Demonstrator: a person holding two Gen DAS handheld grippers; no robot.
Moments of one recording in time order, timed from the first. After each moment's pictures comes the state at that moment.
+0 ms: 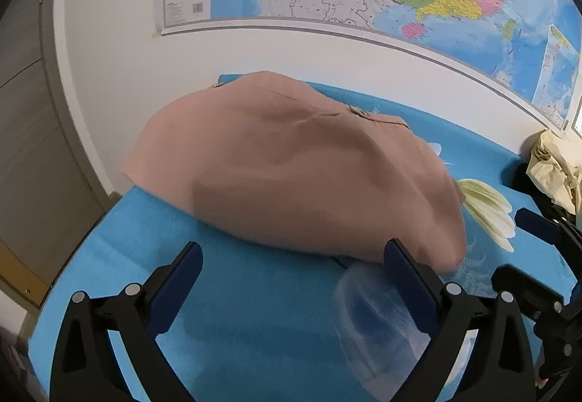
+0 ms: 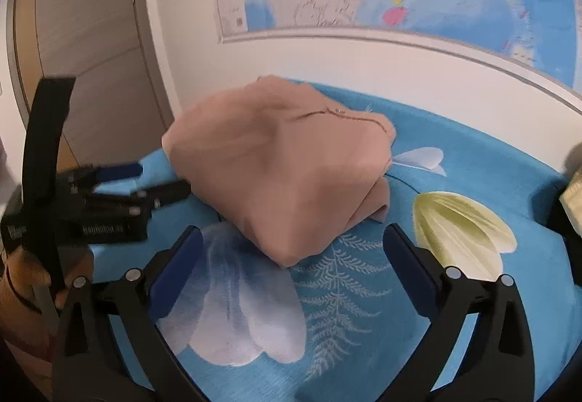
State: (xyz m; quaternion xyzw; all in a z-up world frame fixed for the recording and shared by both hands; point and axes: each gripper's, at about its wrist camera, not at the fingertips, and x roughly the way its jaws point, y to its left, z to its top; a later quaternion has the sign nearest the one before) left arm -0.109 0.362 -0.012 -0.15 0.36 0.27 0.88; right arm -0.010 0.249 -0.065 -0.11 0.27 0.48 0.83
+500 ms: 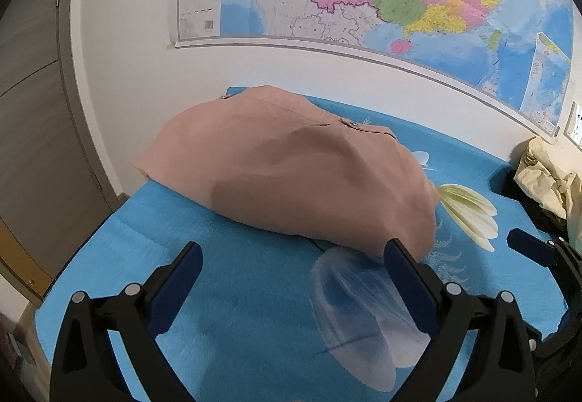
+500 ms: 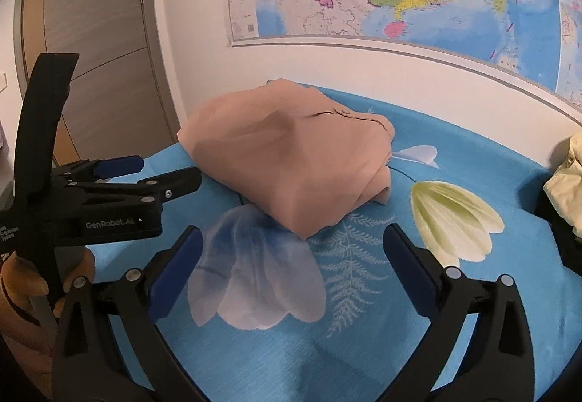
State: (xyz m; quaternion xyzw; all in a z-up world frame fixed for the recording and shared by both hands) left arm -0.131 0.324 0.009 -0.14 0.34 0.29 0.88; right arm -0.047 0.231 -0.062 -0.12 0.25 0.48 0.83
